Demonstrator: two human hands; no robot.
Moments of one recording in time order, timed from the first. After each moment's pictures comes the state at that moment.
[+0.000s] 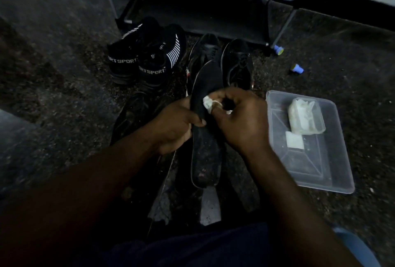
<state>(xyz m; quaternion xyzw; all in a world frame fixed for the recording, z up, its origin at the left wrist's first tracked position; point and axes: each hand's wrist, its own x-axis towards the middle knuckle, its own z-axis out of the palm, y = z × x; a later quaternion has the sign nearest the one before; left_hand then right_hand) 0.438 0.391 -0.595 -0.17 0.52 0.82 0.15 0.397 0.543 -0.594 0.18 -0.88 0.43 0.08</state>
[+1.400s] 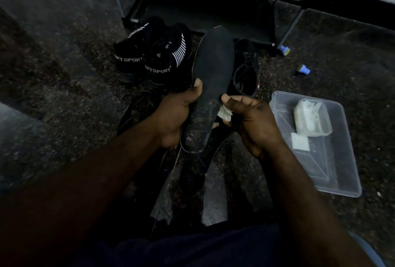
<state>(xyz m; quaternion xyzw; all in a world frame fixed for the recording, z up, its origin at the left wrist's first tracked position) 0.430 0.376 -0.589 -0.19 0.46 0.85 0.19 0.391 0.545 -0.598 -0.06 -0.60 0.77 -0.22</state>
